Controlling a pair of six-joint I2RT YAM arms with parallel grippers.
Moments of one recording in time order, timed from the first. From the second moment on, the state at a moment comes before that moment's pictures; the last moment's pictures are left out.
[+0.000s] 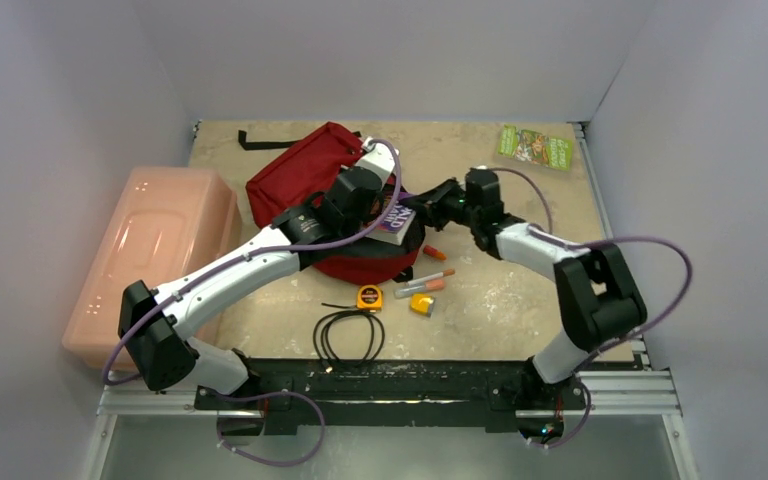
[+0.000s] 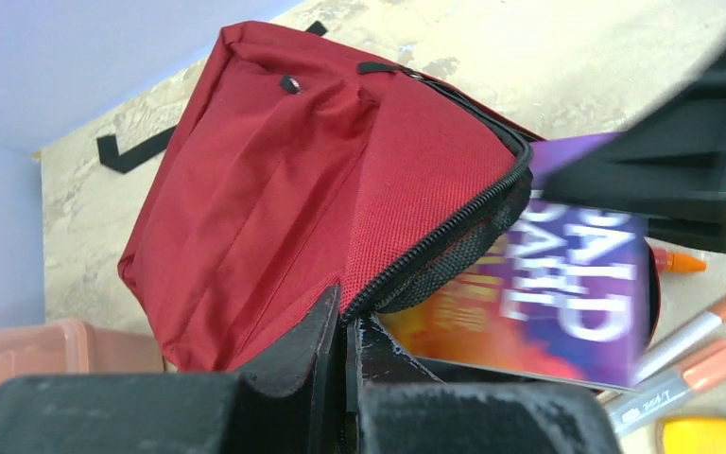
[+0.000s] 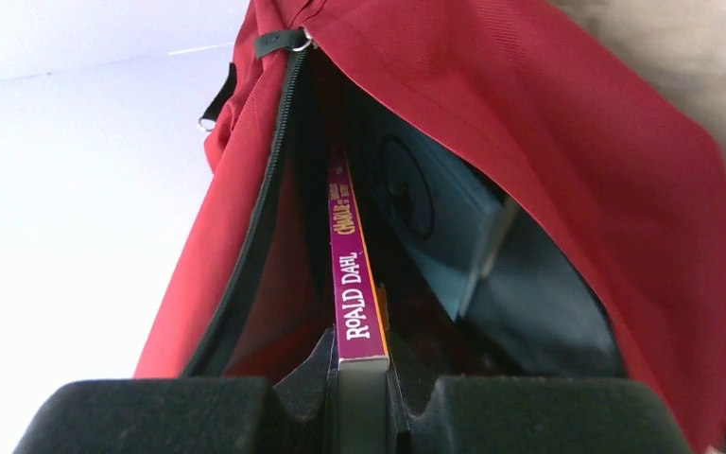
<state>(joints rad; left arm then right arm) -0.86 1.43 1.31 -0.41 -0.66 -0.02 0.35 1.55 0.89 0.21 -0.46 1.43</state>
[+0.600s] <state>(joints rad) -0.86 1.44 1.34 -0.52 -0.50 0.24 0.78 2.16 1.08 0.99 0.26 1.25</state>
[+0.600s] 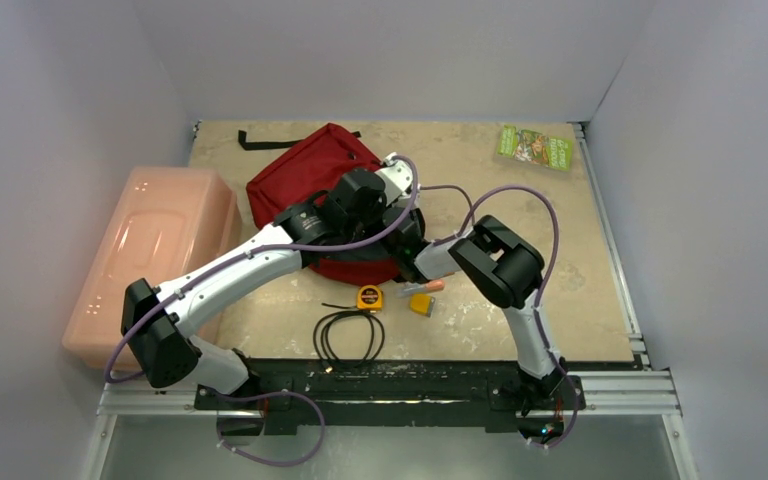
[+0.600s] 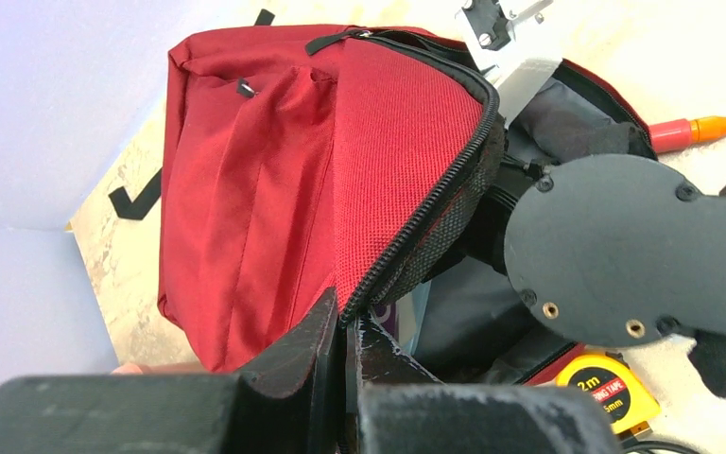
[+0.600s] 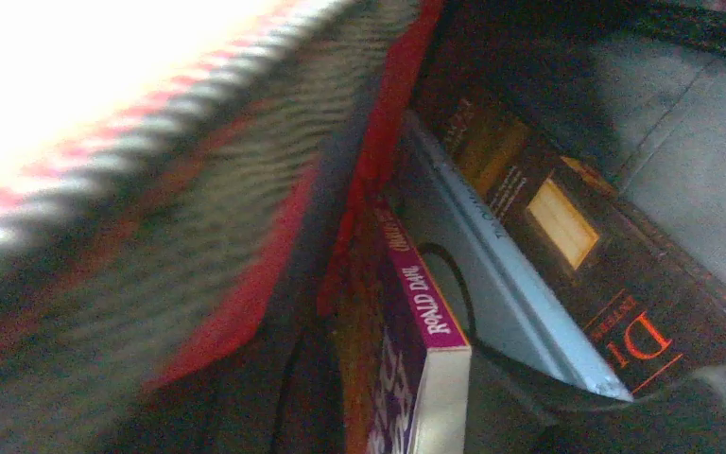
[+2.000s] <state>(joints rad) -0.86 1.51 1.21 -0.56 -0.25 -0.35 -0.17 1.90 1.29 0.21 0.34 0.77</state>
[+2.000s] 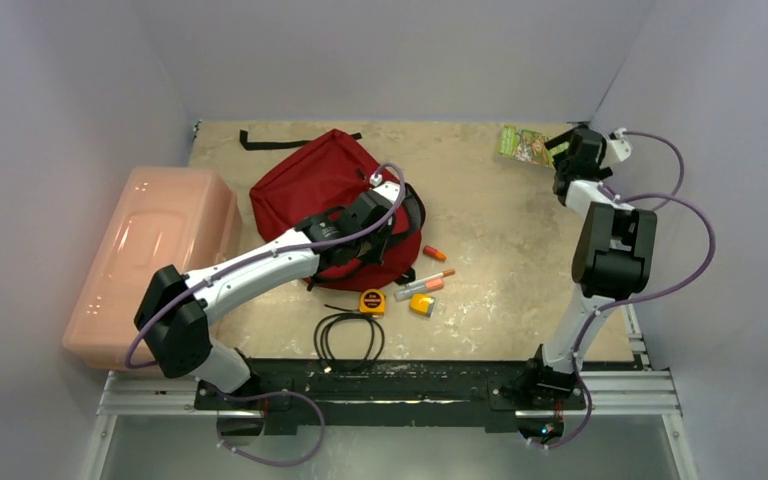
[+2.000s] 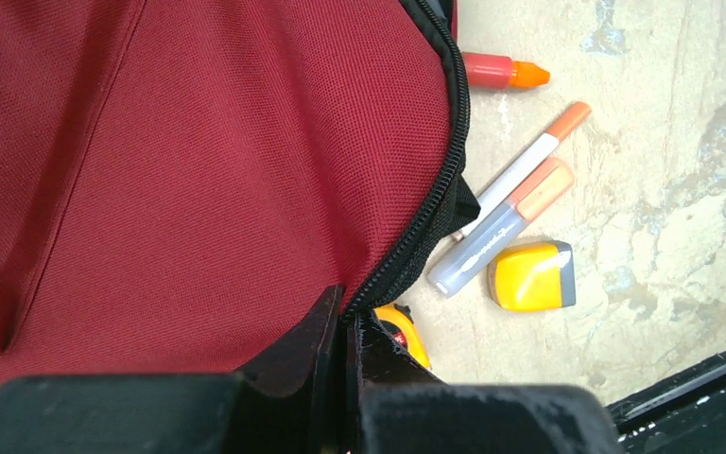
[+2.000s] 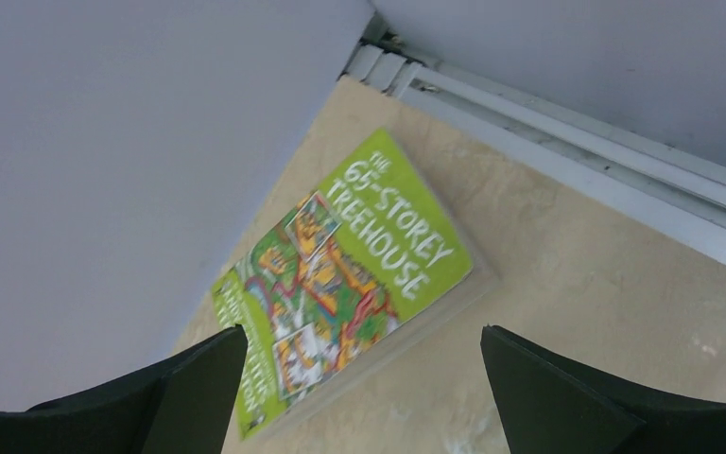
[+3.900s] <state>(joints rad) -0.86 1.54 1.21 -0.54 -0.14 -0.36 -0.22 2.55 1.79 0.54 -0.06 1.47</state>
